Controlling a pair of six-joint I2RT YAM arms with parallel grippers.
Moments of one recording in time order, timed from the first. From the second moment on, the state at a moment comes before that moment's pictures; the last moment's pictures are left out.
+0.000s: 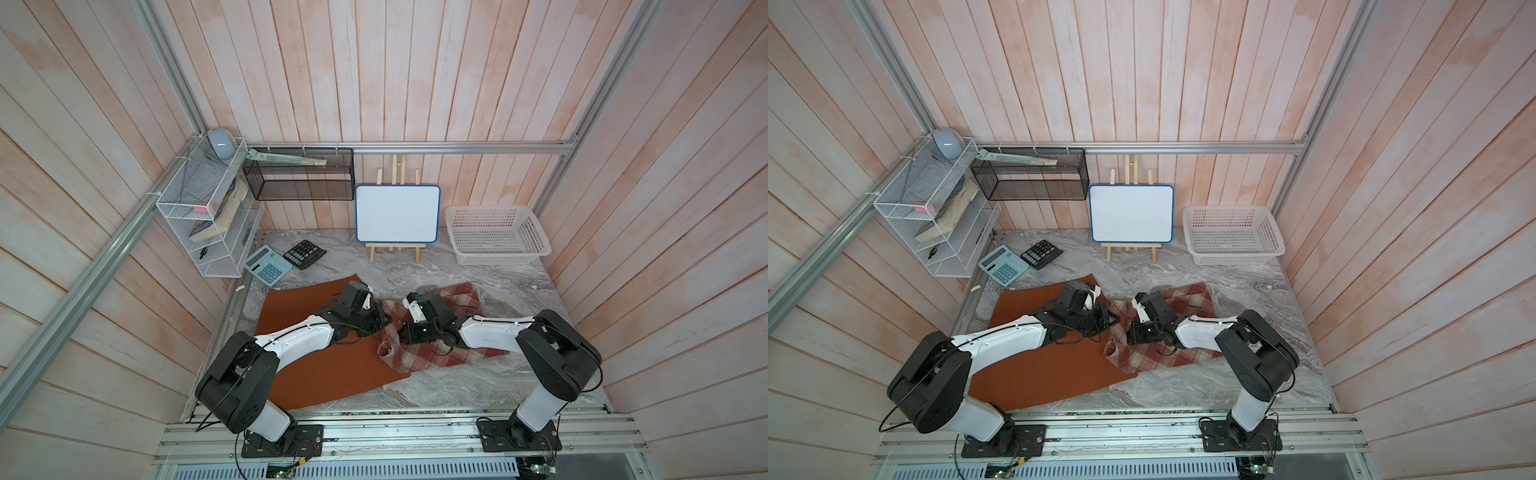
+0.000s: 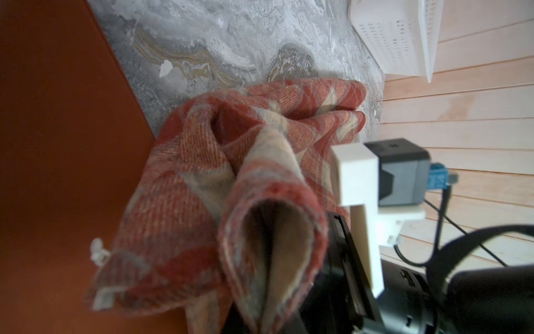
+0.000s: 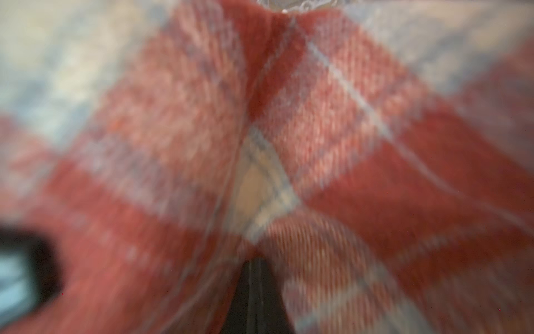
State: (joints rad) left arm -0.60 1.53 0.83 -0.06 0.39 -0.94; right arm 0.73 1.65 0.77 0.03 -0.33 0.58
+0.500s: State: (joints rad) left arm -0.61 1.56 0.91 -0.15 0.35 -0.91; right arm 0.56 1.52 0.64 -0.06 -0.16 0.54
